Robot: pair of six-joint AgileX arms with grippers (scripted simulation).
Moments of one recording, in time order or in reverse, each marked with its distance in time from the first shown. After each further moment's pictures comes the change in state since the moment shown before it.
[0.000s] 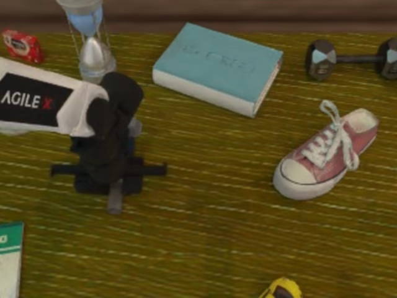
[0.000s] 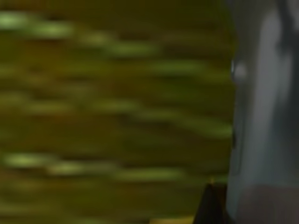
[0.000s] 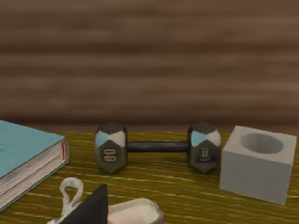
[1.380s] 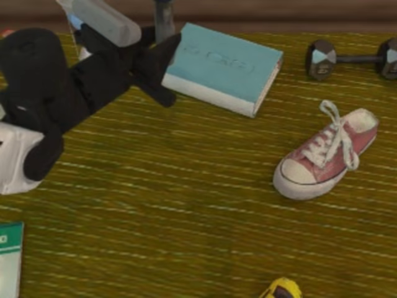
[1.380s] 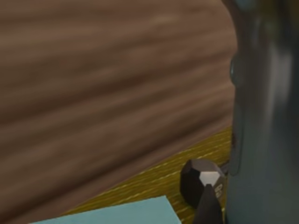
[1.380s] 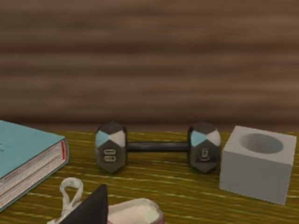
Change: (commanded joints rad) left arm 0.045 -0.373 -0.398 1.443 0.485 0.375; right arm 0.000 0.000 0.000 0.000 0.000 0.000
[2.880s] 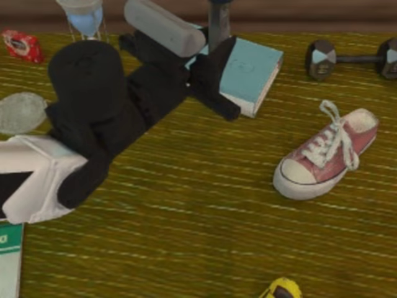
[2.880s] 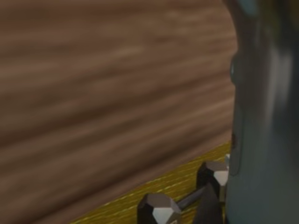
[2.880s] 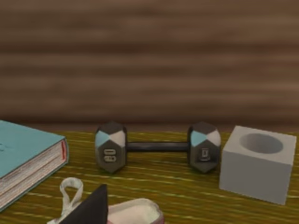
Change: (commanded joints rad) left arm -0.273 -0.092 0.012 -0.055 -0.290 0.003; right arm 0.000 0.000 0.000 0.000 0.000 0.000
